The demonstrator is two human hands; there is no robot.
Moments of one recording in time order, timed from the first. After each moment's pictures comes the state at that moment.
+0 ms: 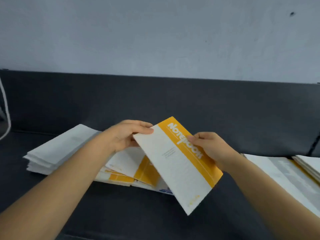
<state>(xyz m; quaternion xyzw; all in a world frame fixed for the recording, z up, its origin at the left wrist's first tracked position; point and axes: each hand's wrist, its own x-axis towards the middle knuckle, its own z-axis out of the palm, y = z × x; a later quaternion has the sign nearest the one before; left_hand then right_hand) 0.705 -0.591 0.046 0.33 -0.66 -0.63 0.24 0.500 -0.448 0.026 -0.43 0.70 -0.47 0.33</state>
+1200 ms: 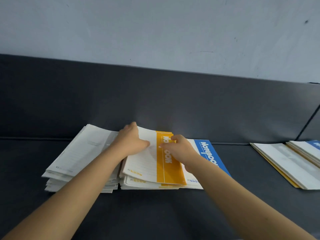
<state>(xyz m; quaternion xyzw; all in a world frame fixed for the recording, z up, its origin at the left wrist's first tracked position) 0.782 -0.682 0.009 0.41 -0.87 -0.25 0.14 0.668 -0.568 0.002 -0.31 0.81 -0.43 0.26</state>
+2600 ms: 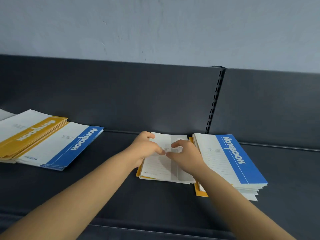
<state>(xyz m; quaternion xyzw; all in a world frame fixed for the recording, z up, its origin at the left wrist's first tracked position) 0.418 -0.362 -0.011 0.47 -0.68 -0.53 0.20 0.302 -0.275 -0.029 -0.46 0.80 -0.34 0.17</state>
